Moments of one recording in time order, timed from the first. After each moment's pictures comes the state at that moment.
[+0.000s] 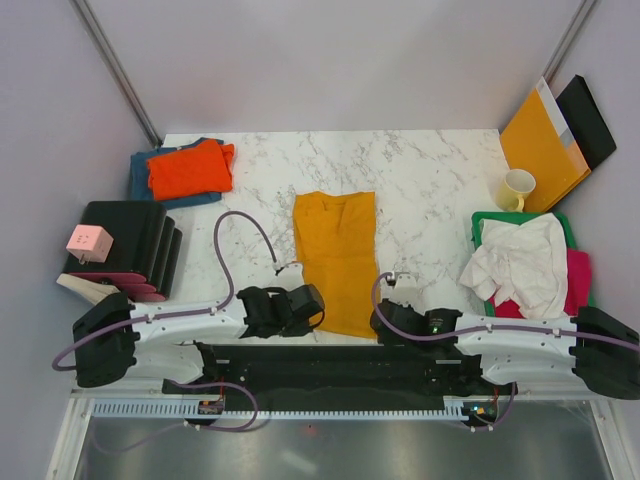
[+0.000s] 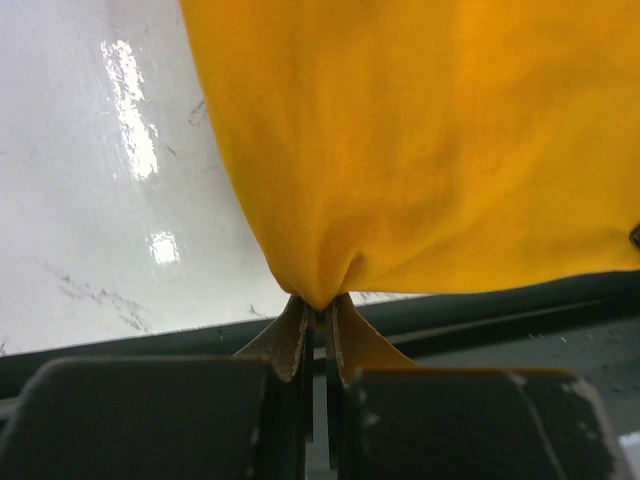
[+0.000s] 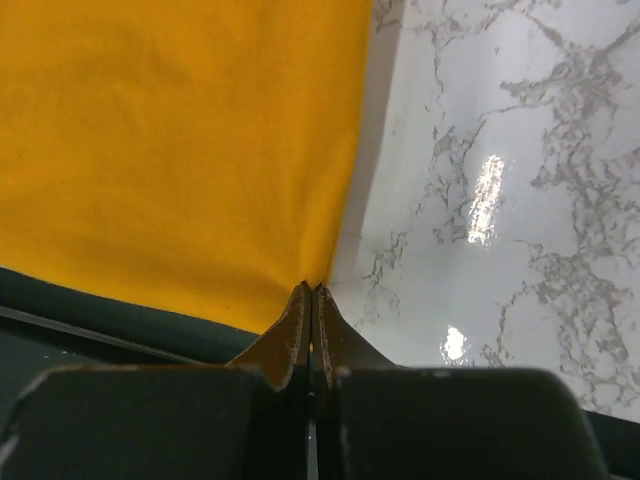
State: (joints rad) left arm -1.16 1.25 0.65 -0.56 -0.33 -1.15; right arm 1.22 1.08 0.42 -0.36 0.43 1.10
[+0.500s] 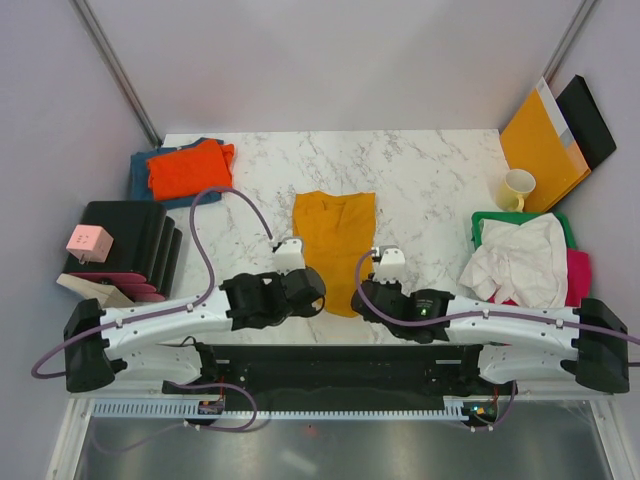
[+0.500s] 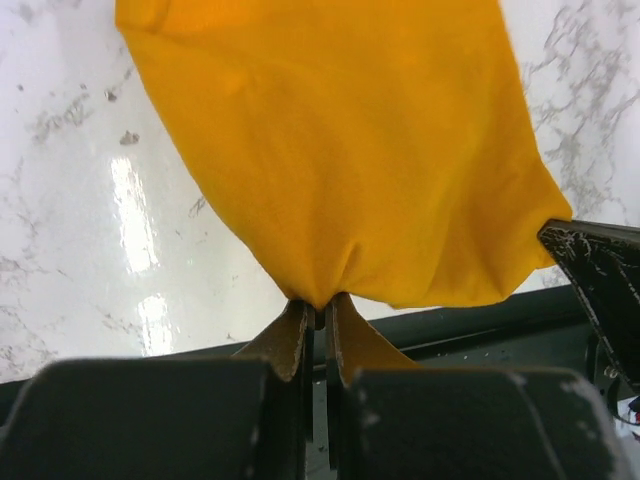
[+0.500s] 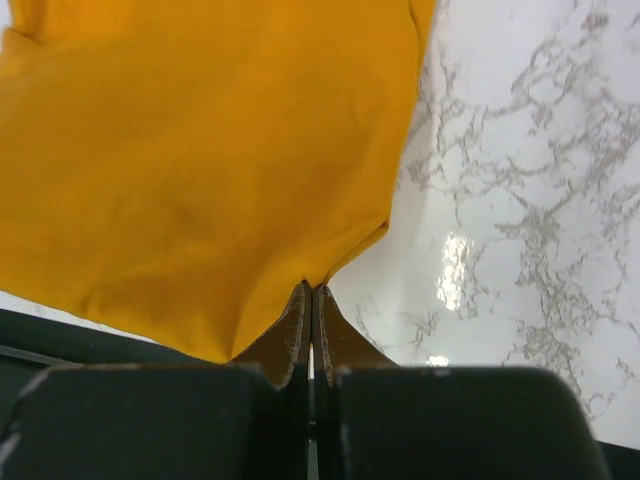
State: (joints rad) left arm -1.20 1.16 0.88 -0.73 -0.52 -1.09; right arm 1.23 1.15 0.73 -0.55 0.61 1.01
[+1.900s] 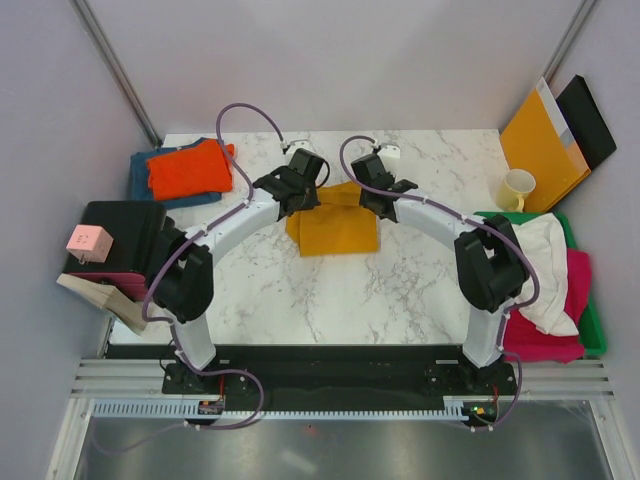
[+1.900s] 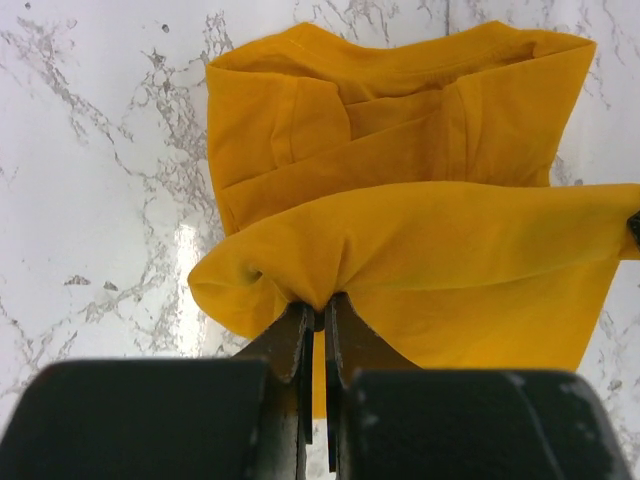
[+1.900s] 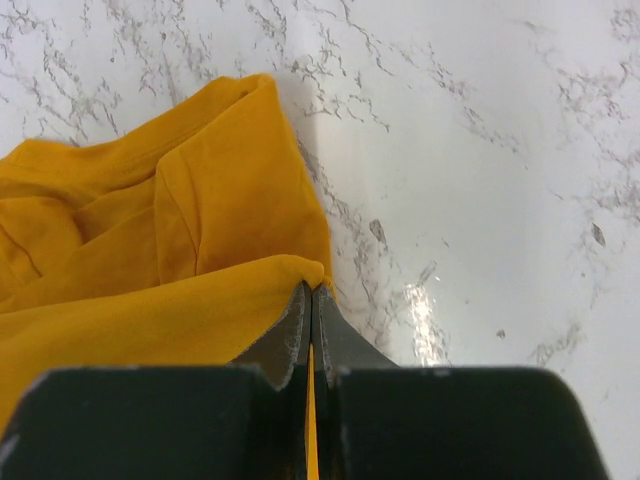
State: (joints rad) left arm -0.61 1.80 1.48 -0.49 -0.37 -0.56; right arm 0.55 1.88 1.41 -0.32 0.51 0.57
